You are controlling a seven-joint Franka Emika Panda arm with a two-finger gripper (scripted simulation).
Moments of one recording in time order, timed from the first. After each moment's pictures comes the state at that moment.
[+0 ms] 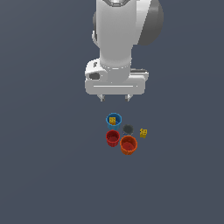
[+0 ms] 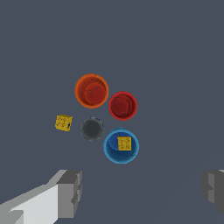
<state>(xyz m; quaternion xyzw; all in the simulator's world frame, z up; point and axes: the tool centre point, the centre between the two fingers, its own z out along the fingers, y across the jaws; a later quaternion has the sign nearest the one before) -0.013 0.011 0.292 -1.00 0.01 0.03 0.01</state>
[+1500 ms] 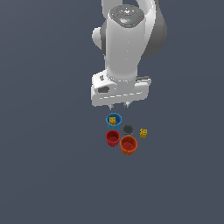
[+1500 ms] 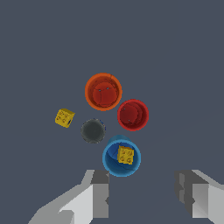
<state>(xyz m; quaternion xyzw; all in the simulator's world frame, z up) 0.003 0.027 0.266 -1.00 -0.09 0.03 0.00</state>
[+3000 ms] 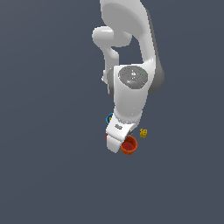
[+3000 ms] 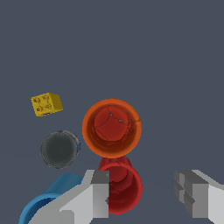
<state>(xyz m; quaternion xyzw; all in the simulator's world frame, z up) 0.079 0.051 0.167 -0.87 -0.49 -0.01 0.00</state>
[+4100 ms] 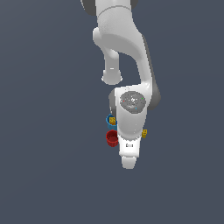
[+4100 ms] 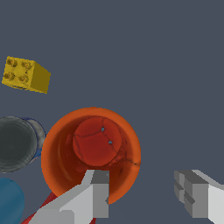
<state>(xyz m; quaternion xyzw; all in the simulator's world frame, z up) 0.110 0.070 0.104 -0.74 -0.67 -0.04 0.00</state>
